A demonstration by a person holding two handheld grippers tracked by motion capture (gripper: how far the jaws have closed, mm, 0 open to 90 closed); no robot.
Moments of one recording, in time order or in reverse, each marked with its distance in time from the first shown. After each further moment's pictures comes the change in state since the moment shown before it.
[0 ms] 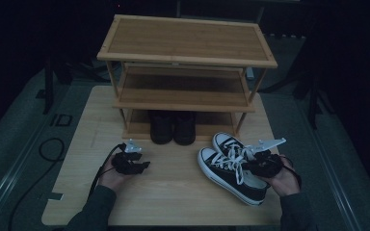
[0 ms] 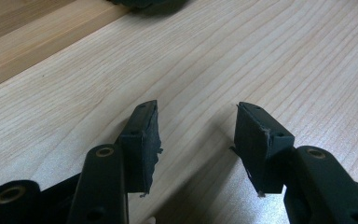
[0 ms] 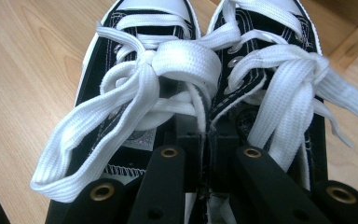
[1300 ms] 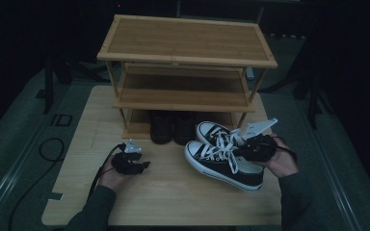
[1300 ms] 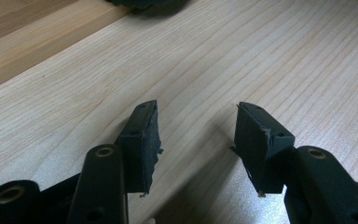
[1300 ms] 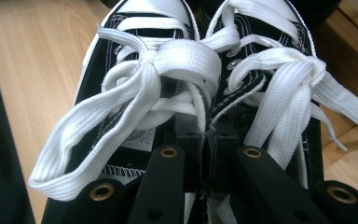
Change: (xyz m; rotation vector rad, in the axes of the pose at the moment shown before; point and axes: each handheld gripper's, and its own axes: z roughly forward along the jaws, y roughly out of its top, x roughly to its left) left arm 0.000 -0.001 0.000 -0.004 -0.003 -0.005; right arm 0.008 0.067 -0.021 -0.016 0.094 -0.229
